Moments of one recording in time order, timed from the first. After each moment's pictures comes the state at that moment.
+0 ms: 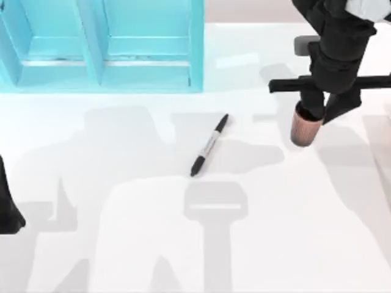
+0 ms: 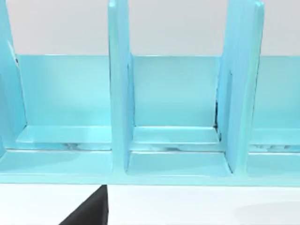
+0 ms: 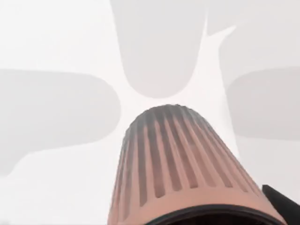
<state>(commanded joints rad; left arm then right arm) 0.00 0.00 0.00 0.00 0.00 0.00 0.35 2.20 1.89 -1.26 0.07 0.37</state>
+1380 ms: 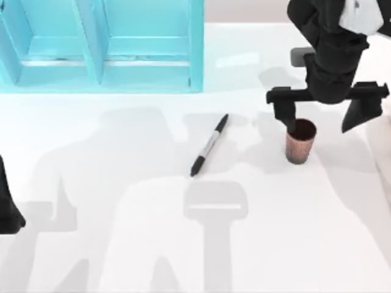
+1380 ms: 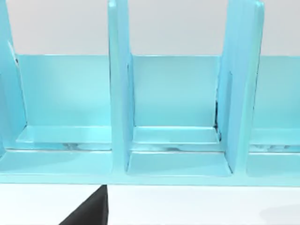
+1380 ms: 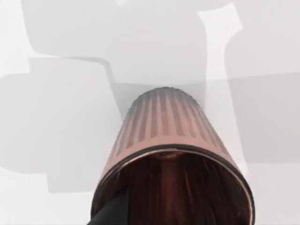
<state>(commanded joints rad) 0.00 0.00 0.00 0.00 0.00 0.00 0.35 2.21 1.83 -1.19 0.07 0.37</state>
